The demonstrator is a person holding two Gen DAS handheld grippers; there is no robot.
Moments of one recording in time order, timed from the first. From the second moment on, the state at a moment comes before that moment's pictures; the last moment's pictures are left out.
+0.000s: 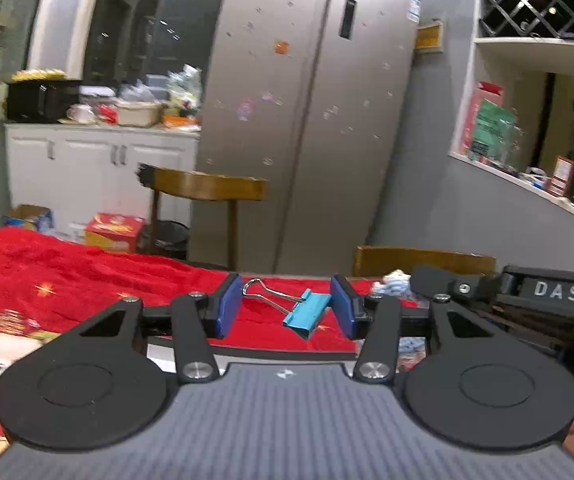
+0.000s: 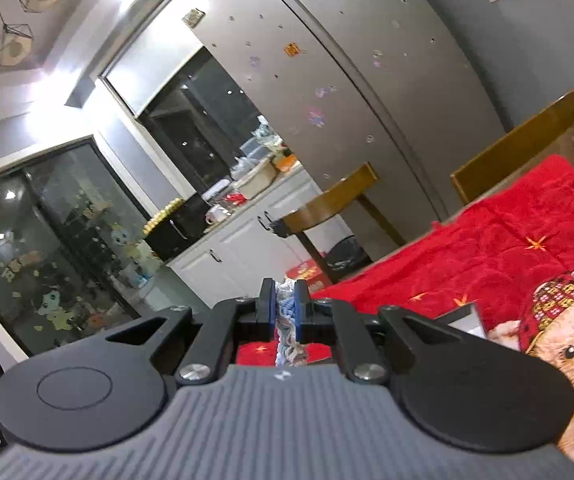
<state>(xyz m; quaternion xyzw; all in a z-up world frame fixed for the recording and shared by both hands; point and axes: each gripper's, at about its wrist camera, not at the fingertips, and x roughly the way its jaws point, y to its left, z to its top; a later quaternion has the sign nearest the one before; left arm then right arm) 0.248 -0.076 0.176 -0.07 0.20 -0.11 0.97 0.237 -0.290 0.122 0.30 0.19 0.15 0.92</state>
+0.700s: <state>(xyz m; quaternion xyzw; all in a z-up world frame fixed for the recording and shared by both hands) 0.329 -0.115 0.063 -0.01 0.30 -0.14 0.94 0.284 -0.295 0.052 0.26 0.28 0.04 0.92</state>
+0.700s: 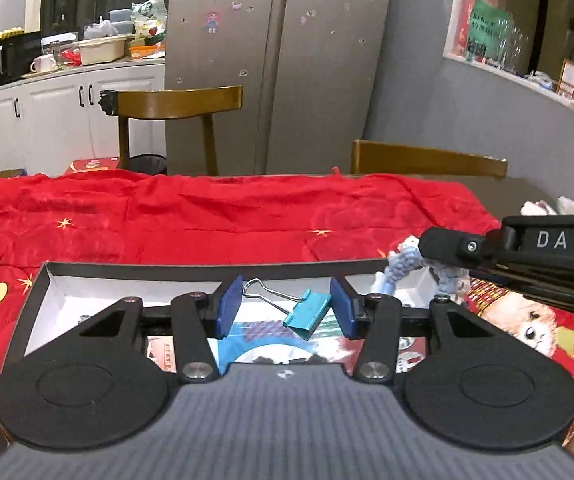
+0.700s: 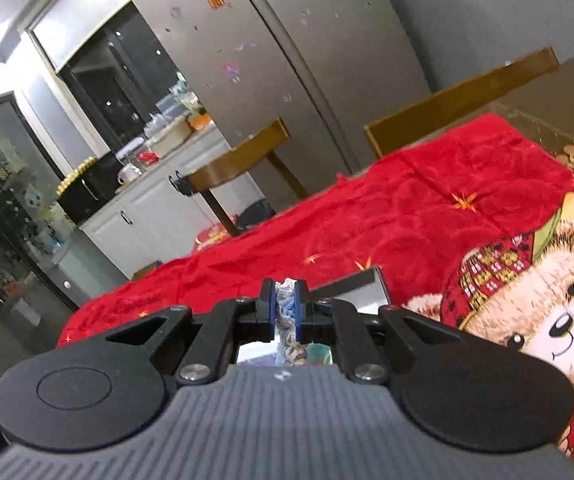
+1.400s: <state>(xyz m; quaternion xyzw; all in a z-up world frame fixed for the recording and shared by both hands) 0.348 -0.114 0.040 0.01 0.37 -0.10 0.92 0.292 -0.294 0.042 0.22 0.33 0.02 0.92</state>
